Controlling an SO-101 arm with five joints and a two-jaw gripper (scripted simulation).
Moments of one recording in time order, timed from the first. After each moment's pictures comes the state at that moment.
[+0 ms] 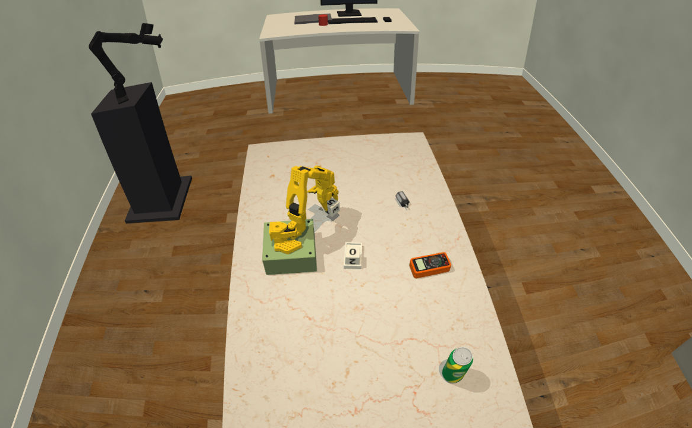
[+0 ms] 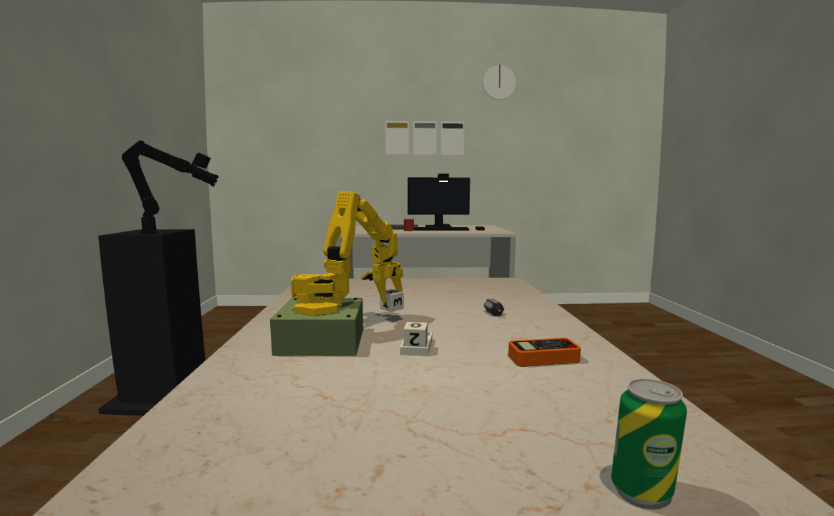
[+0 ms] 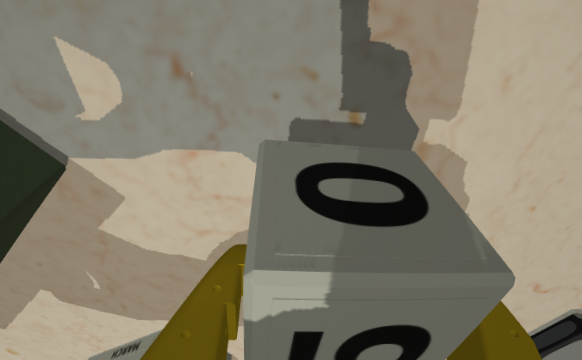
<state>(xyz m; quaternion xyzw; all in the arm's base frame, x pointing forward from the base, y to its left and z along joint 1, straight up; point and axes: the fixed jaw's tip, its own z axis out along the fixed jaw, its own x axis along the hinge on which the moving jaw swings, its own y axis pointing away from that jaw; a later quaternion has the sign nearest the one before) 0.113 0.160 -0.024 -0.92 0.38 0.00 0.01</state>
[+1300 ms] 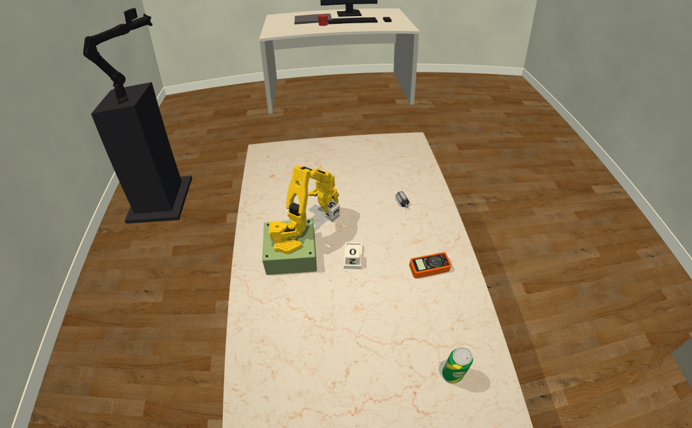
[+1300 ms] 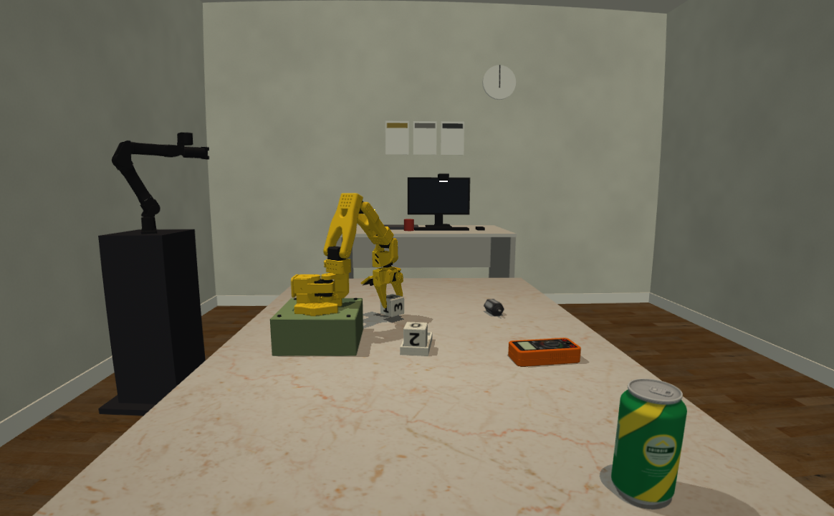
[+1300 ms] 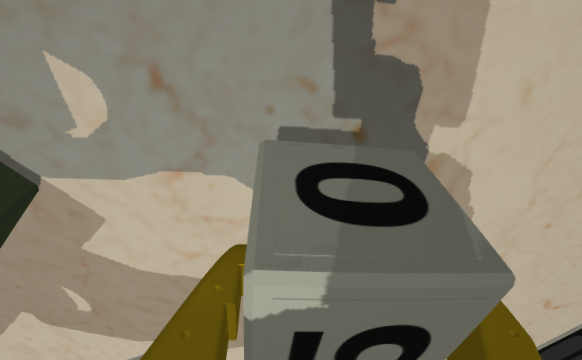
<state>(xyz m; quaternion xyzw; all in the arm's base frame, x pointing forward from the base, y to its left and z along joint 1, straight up) 0.114 0.162 -0.037 -0.92 0.38 0.00 0.01</state>
